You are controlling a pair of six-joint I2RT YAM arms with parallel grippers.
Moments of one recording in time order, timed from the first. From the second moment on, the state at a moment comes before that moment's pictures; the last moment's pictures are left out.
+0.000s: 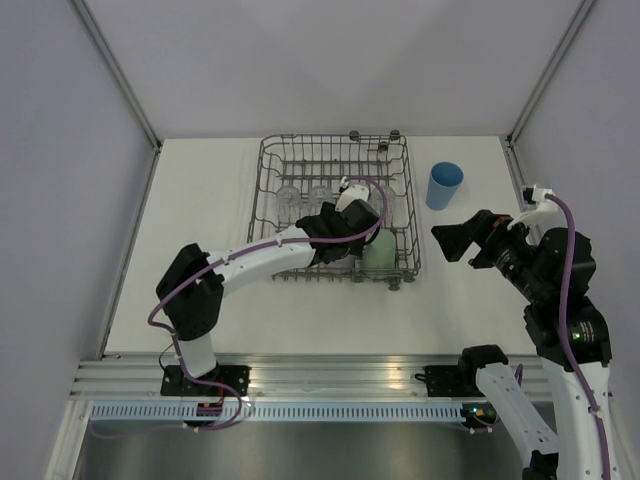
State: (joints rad) left arm -0.96 1.80 1.43 -0.53 -0.56 -0.48; right arm 0.12 0.61 1.11 -0.72 -0.30 0.45
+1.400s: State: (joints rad) left arm -0.96 0.92 0.95 0.15 -0.07 -0.79; right arm 0.39 0.78 0.62 0.63 -0.89 1.14
